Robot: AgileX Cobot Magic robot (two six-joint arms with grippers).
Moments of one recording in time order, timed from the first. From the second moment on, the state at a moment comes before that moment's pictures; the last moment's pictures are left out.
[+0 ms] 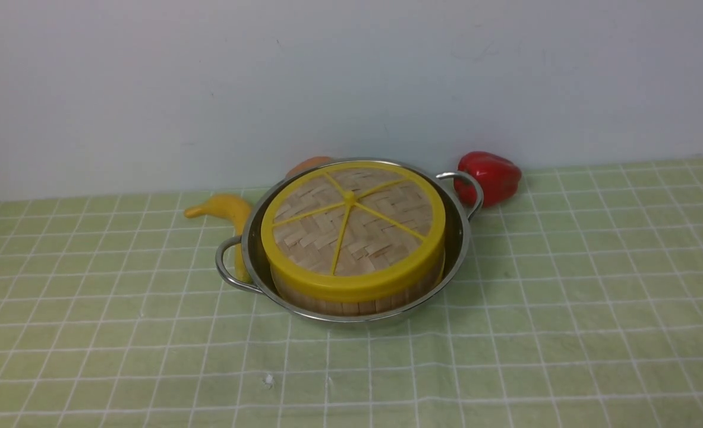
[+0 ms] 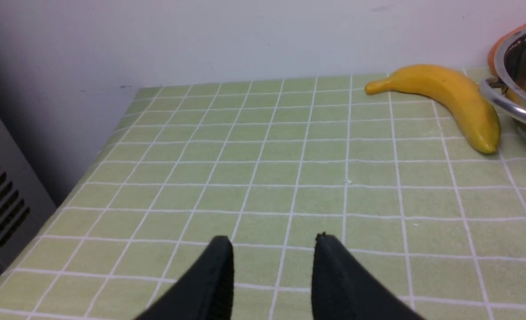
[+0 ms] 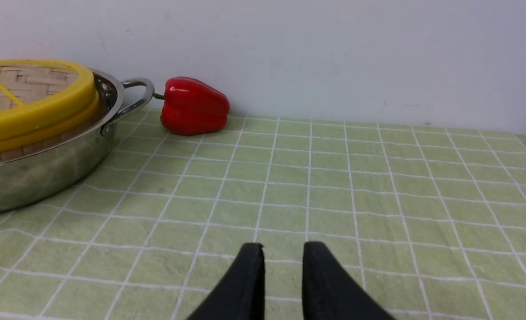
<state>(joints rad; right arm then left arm) 0.07 0.00 0.01 0.00 0.34 0.07 0.23 0.00 0.01 -0.01 0.34 0.13</state>
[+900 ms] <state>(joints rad) 0.07 0.00 0.01 0.00 0.34 0.07 0.23 0.00 0.01 -0.01 0.34 0.13</state>
